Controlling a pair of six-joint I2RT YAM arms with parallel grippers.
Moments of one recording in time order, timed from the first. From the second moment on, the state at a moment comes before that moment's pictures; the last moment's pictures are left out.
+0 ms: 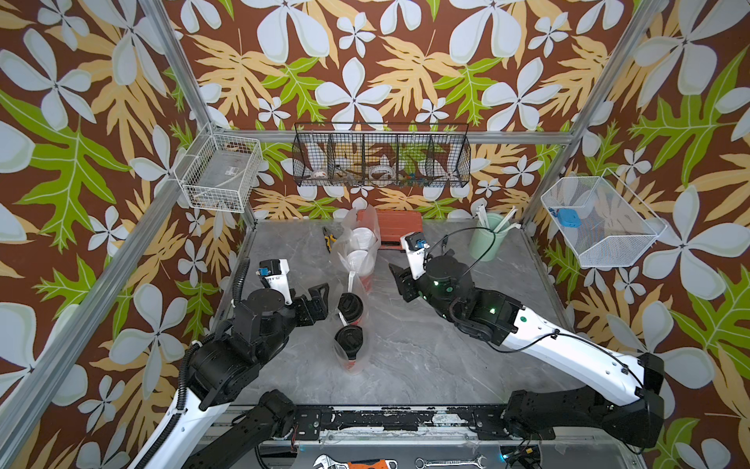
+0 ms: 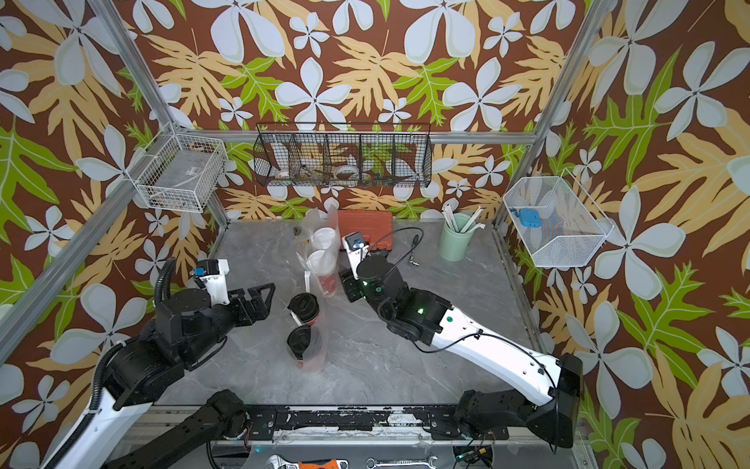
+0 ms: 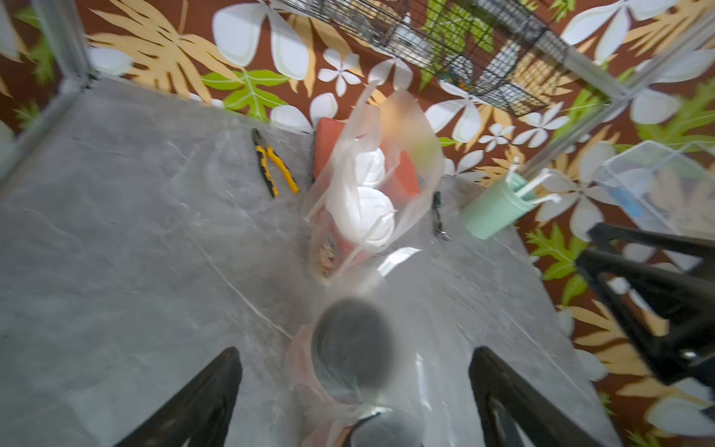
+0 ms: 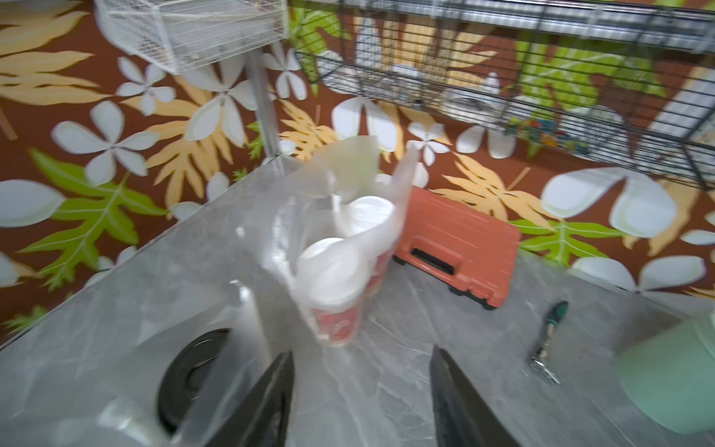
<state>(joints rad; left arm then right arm) -0.60 0.69 1.07 -0.84 -0.34 -0.58 0.92 1.28 1.26 -0.34 0.44 0.13</state>
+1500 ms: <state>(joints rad) -0.14 1.26 0.14 0.94 -0.45 -0.14 0.07 1.26 0.18 0.81 0.44 0.00</state>
